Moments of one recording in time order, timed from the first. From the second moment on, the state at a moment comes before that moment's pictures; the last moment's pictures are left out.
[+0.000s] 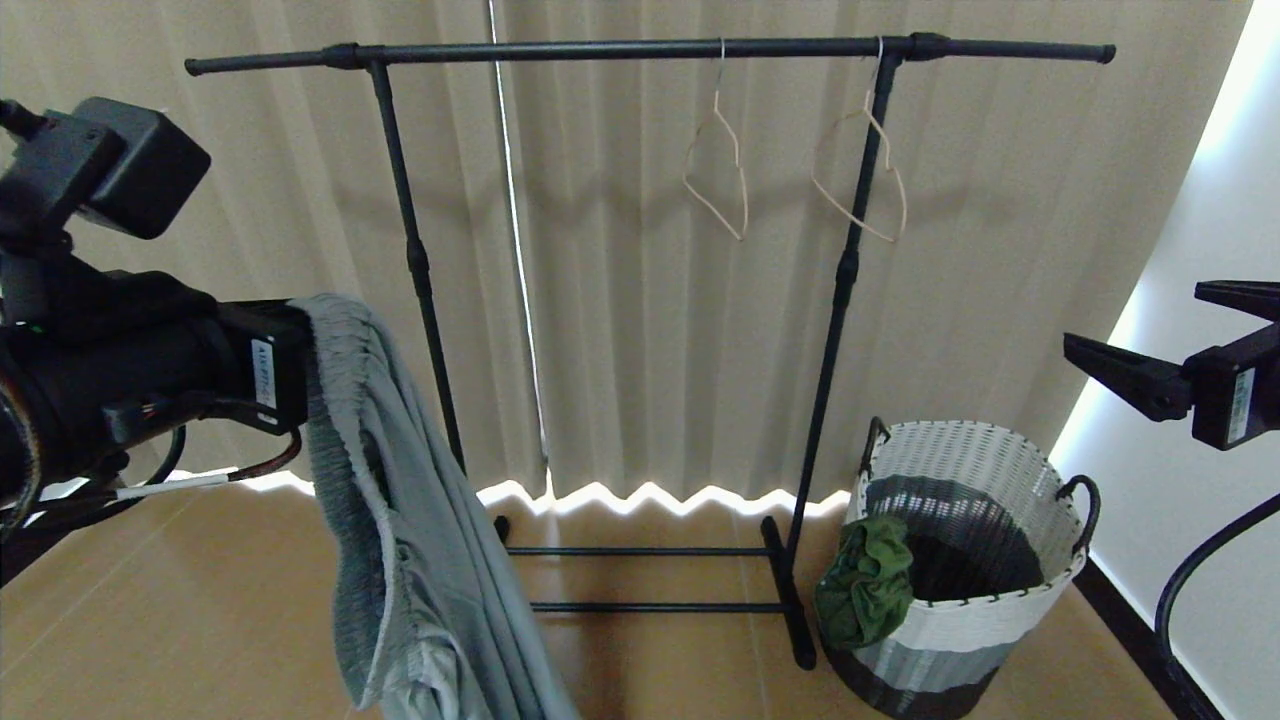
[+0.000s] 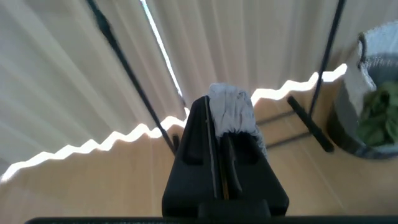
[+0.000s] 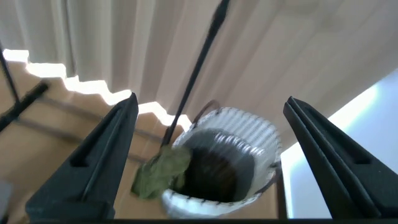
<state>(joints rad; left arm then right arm) -0.43 1.26 -0.88 -0.20 0.22 0.20 0.23 1.18 -0.80 -0.21 -0.13 -0.27</state>
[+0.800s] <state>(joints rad) -0.42 1.22 -0.80 -0.28 0.22 0.28 0.23 1.18 -0.82 -0.21 -0.13 -0.26</state>
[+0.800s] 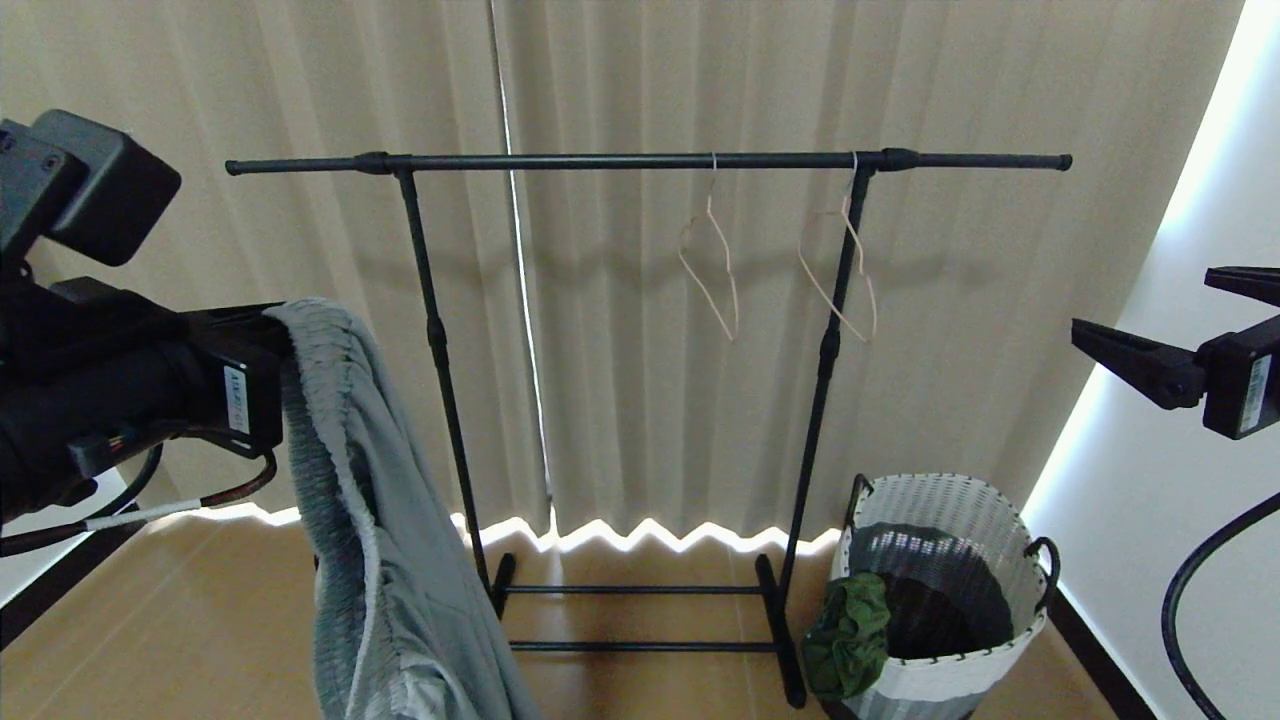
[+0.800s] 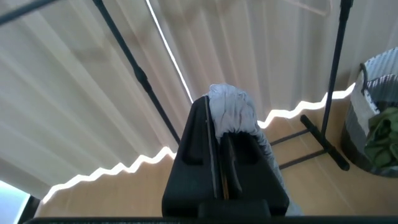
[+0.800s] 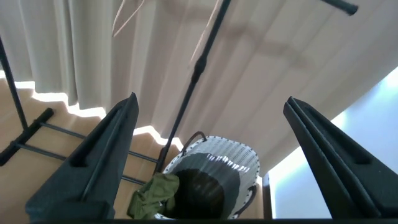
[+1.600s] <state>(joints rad) -0.42 1.22 -0.81 -0.28 0.22 0.28 0.18 1.19 -0.87 -0.20 -0.13 -0.26</state>
